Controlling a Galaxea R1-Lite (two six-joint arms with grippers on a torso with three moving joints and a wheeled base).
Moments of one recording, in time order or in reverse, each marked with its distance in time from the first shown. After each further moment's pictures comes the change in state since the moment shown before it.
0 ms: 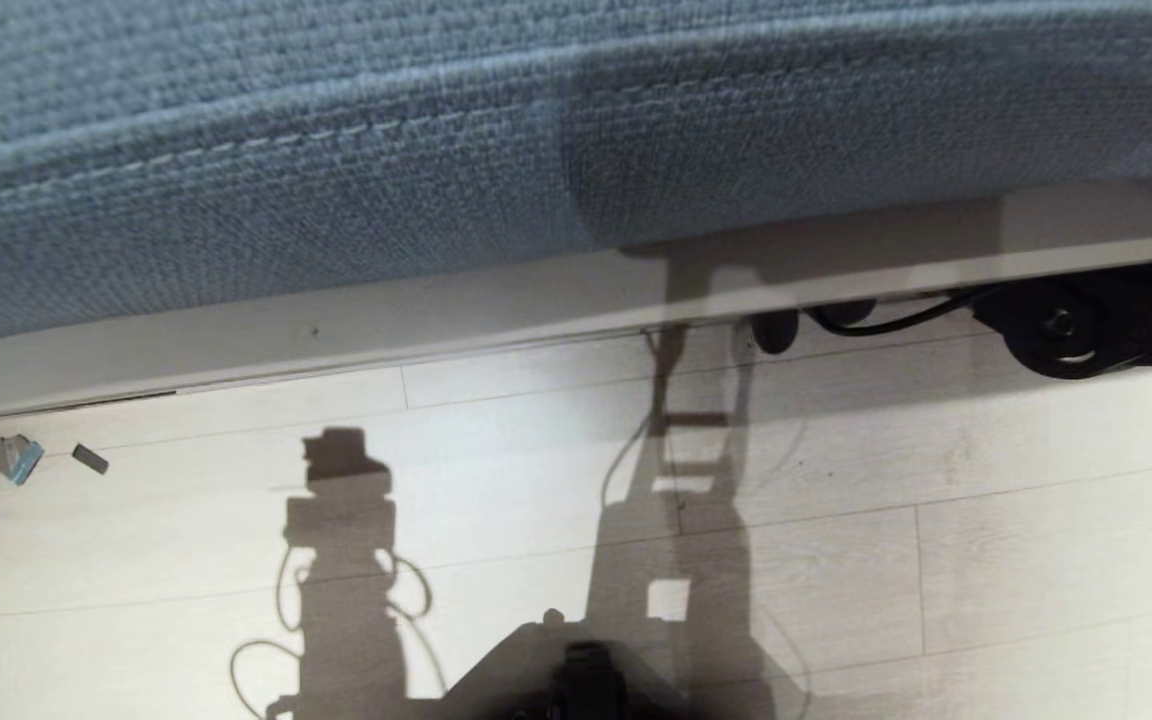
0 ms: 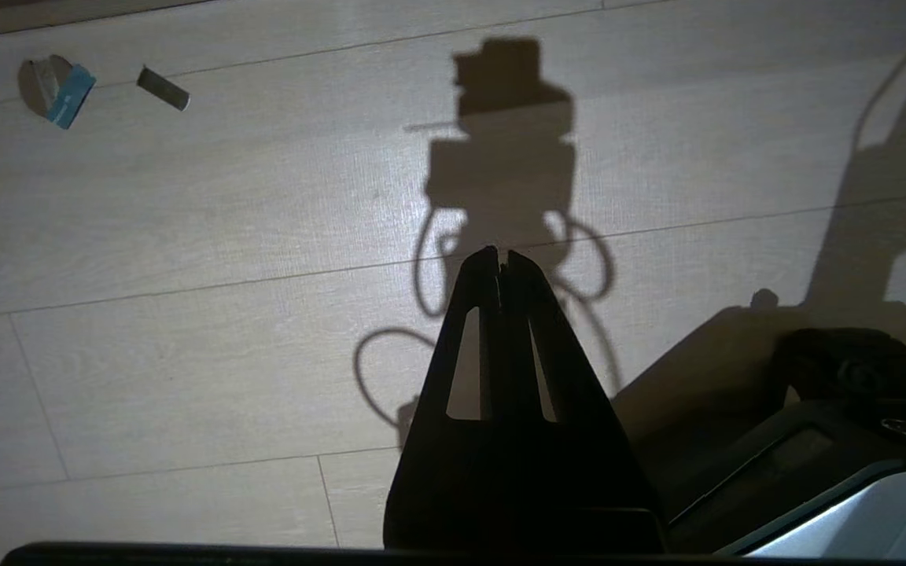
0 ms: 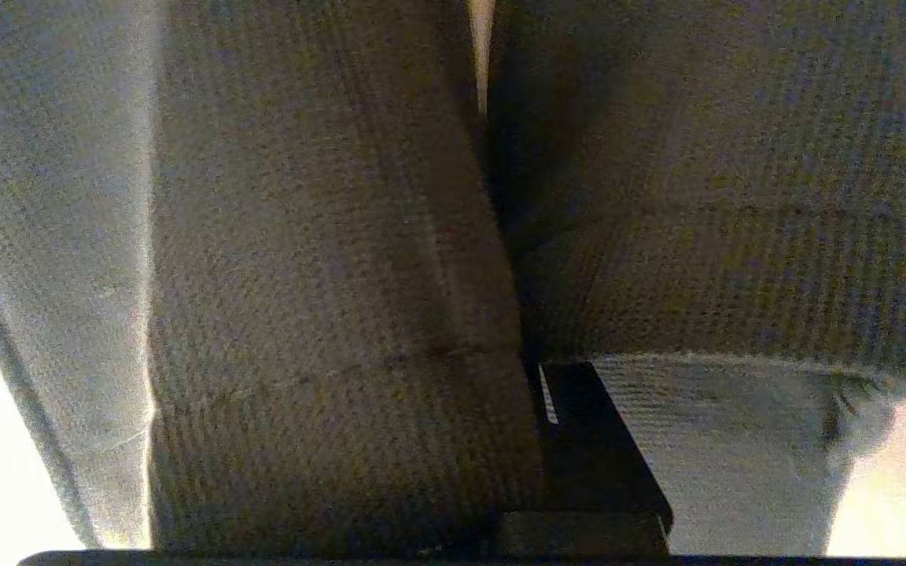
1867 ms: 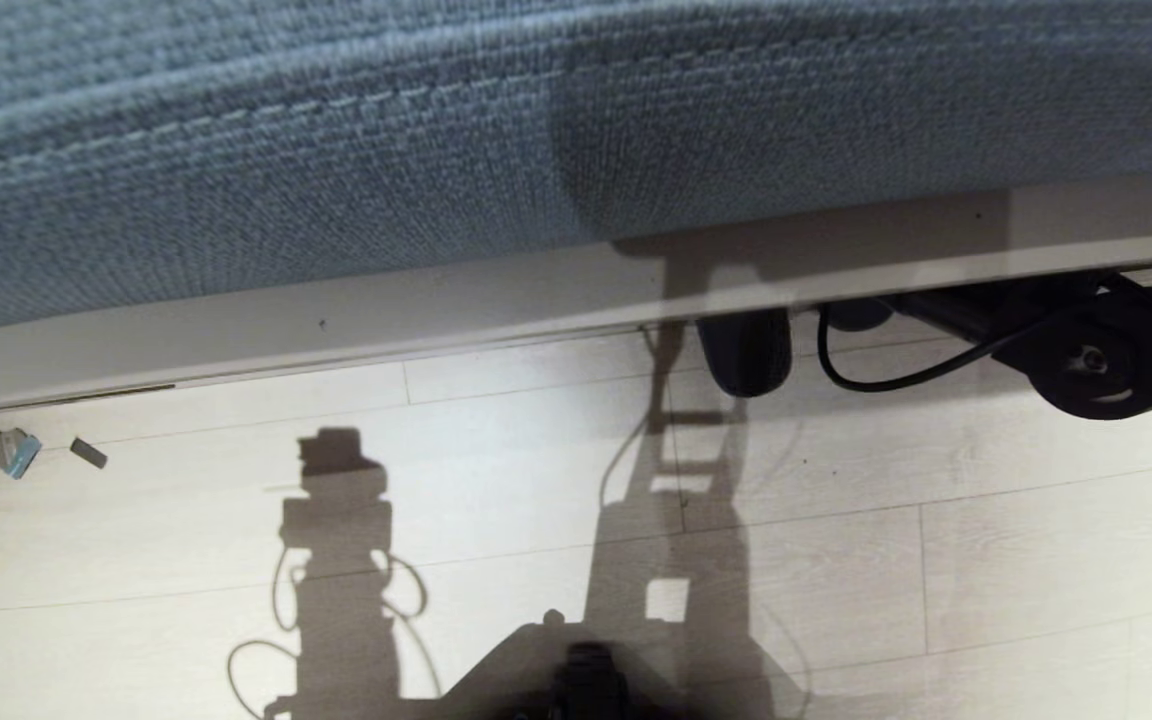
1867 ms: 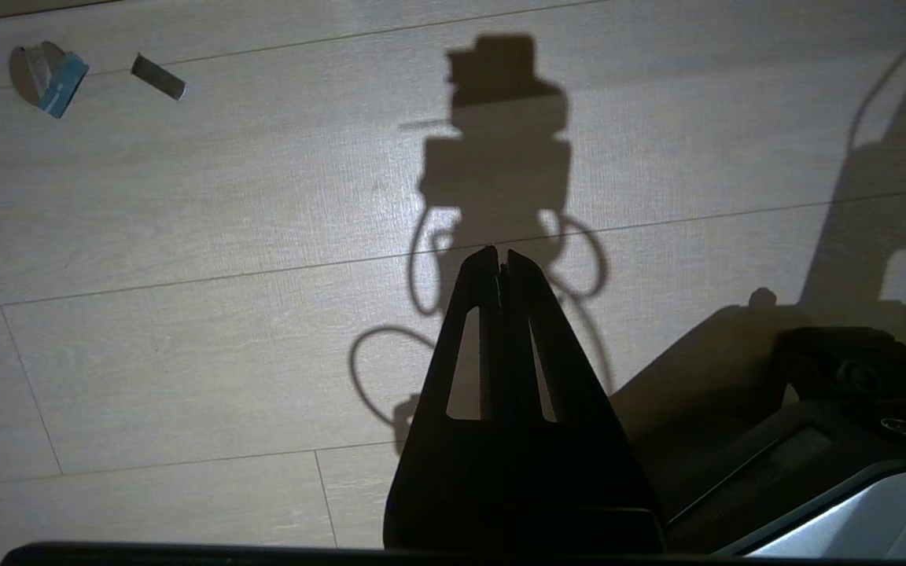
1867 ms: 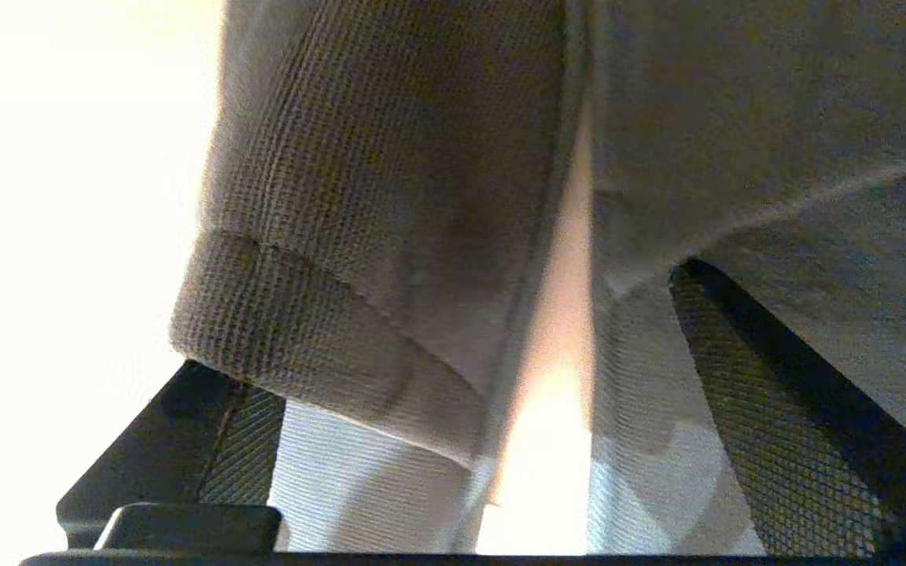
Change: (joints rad) left arm 0.000 0.000 0.000 0.000 0.000 -0.002; right arm 0.063 -0.085 0.163 0.035 -0.019 -0.092
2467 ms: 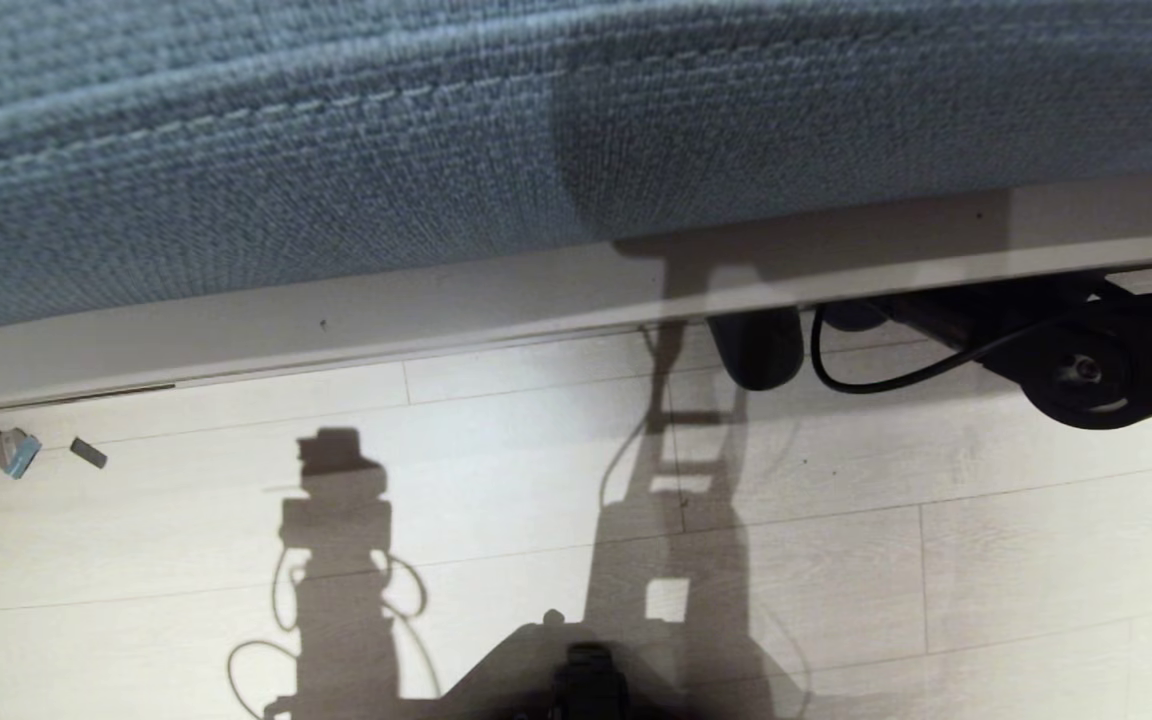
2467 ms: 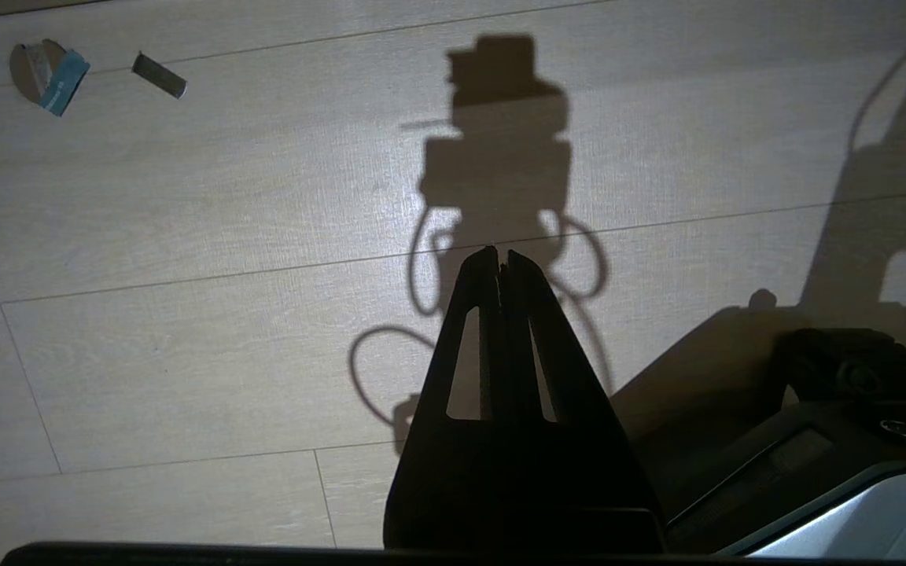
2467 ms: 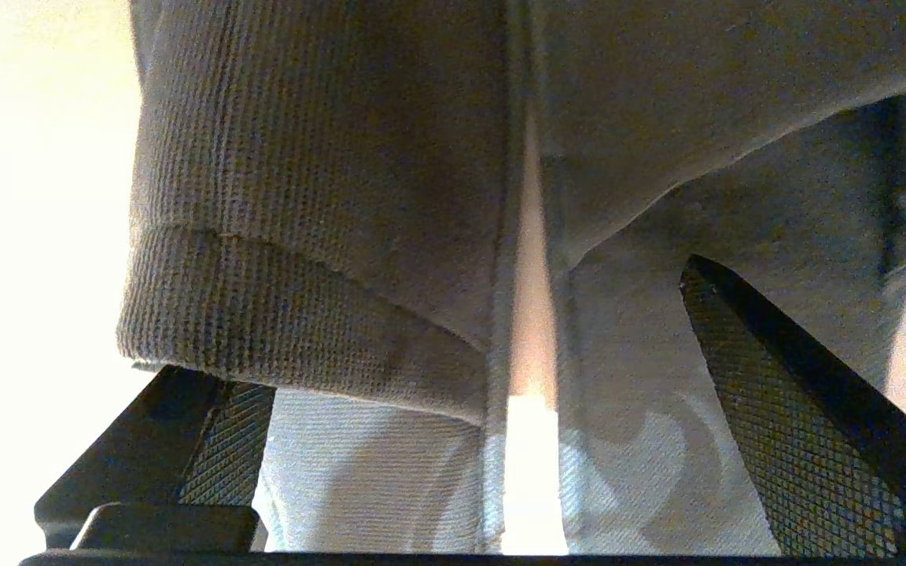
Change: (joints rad) left arm 0.000 0.000 0.000 0.000 0.002 -0.003; right arm 0.027 -0.001 0.021 -0.007 -0.135 0.014
